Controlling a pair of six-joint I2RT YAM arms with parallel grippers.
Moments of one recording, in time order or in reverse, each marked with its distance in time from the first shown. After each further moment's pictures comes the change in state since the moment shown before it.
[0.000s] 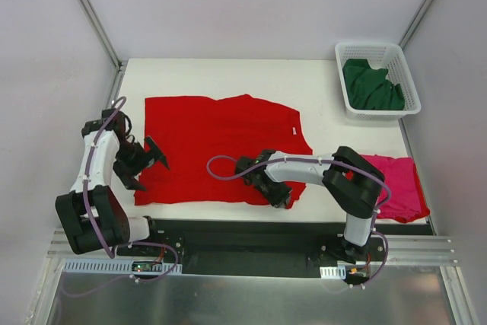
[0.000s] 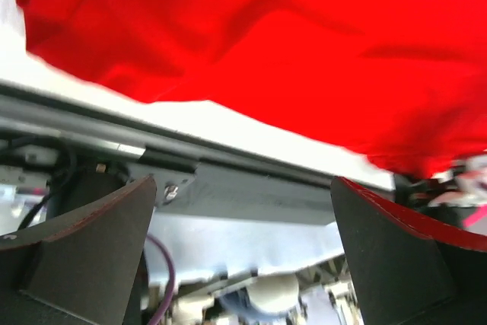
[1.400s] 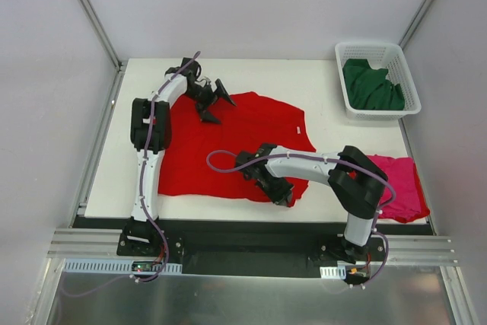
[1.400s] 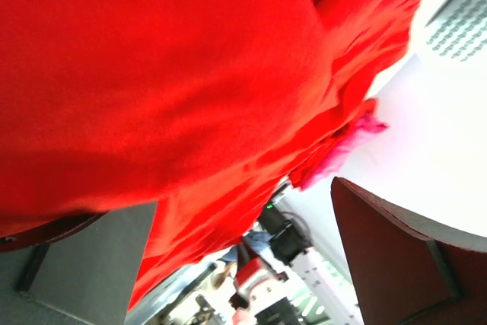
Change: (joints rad) left arm -0.410 1.197 1.136 0.358 0.500 -0.251; right arm -0.014 -0.018 0.074 -0.132 -0.015 0.007
